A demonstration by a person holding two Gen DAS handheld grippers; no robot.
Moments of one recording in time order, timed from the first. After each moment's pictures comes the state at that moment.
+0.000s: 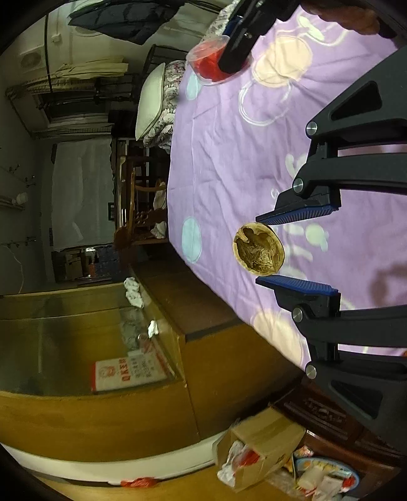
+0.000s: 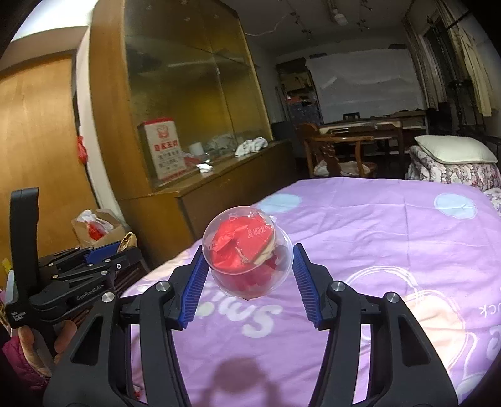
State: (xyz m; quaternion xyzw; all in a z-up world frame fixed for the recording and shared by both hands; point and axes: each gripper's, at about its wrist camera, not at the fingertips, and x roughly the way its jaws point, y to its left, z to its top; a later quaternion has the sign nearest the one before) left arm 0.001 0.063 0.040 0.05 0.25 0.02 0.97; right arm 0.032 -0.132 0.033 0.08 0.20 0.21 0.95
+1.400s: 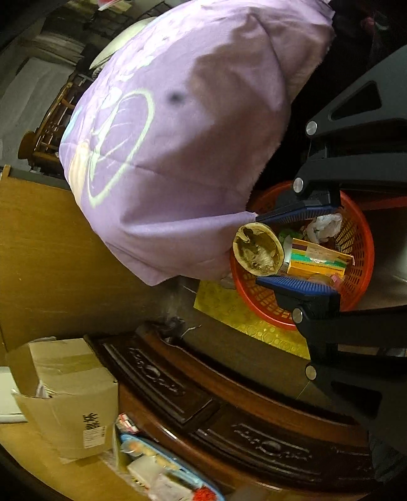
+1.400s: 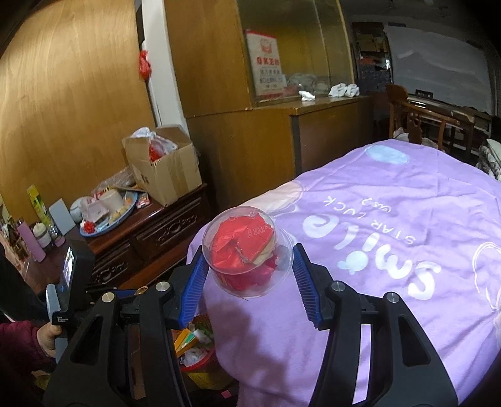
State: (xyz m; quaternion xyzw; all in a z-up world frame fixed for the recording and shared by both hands) left arm -0.109 0.339 -0.153 -0.10 0.48 0.08 0.87; right arm 0.000 0.079 -0.020 -0.03 0.30 0.33 0.89
